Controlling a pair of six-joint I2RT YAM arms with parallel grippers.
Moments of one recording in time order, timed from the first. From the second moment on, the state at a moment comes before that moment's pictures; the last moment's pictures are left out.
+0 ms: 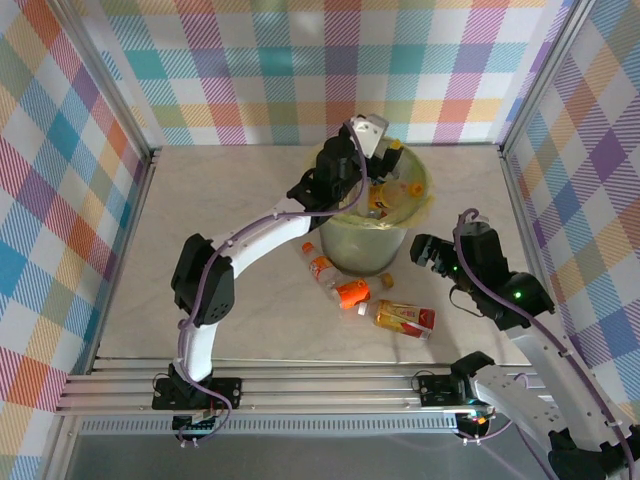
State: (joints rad) left arm -0.77 1.99 1.79 0.23 -0.22 0.10; right arm 0.46 0.78 0.96 -0.89 0.23 0.62
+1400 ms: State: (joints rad) left arm -0.63 1.27 1.04 -0.50 -0.55 -0.85; right arm 0.46 0.82 0.96 -0.89 0.20 0.62
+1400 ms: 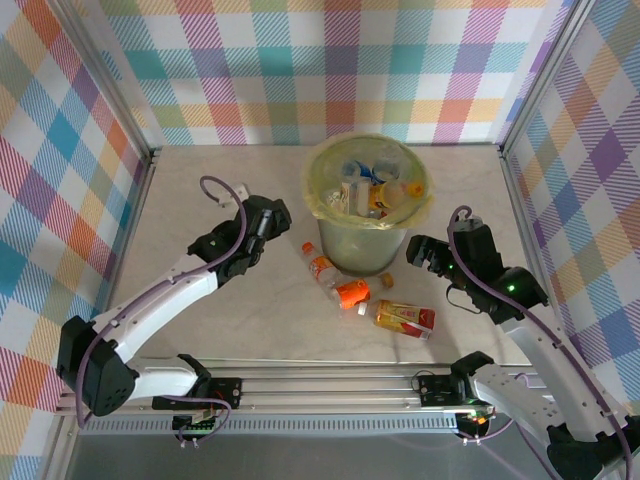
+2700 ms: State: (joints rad) left arm -0.60 1.70 0.84 0.01 0.10 -1.09; right arm 0.46 0.84 0.95 -0.89 0.20 0.62
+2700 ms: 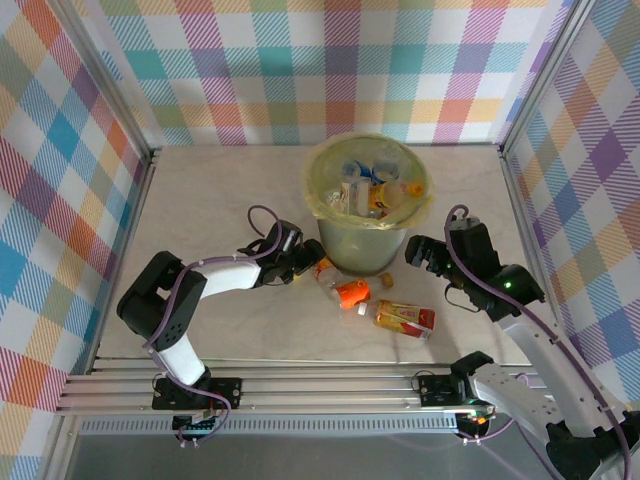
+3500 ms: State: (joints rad) left arm -0.61 1.71 0.85 0.06 0.08 -1.12; right arm 0.46 0.84 0.95 -0.89 0.20 0.62
